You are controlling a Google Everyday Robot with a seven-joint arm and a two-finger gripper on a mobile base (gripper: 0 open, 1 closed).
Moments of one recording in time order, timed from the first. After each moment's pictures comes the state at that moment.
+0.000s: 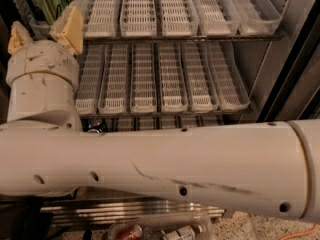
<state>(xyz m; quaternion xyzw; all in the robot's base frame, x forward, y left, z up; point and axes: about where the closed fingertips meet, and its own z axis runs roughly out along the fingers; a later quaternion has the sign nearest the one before) 0.537 0.186 1.073 -0.13 0.57 -0.03 0.81</state>
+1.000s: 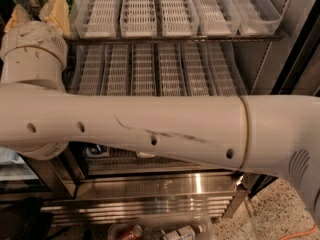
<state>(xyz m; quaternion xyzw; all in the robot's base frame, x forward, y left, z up) 0.591 0.219 1.077 -0.13 0.58 -0.03 0.80</state>
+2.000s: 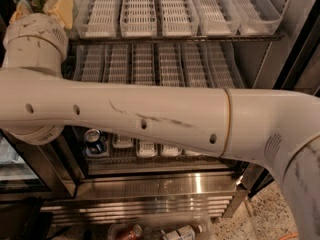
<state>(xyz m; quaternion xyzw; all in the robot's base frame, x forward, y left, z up) 0.620 0.216 1.078 -0.11 0.59 -0.05 0.80</state>
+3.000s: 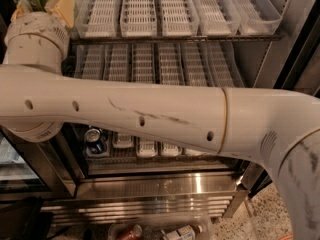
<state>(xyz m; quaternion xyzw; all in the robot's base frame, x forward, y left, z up) 0.628 0.211 1.075 -0.10 0.60 -0.05 0.79</state>
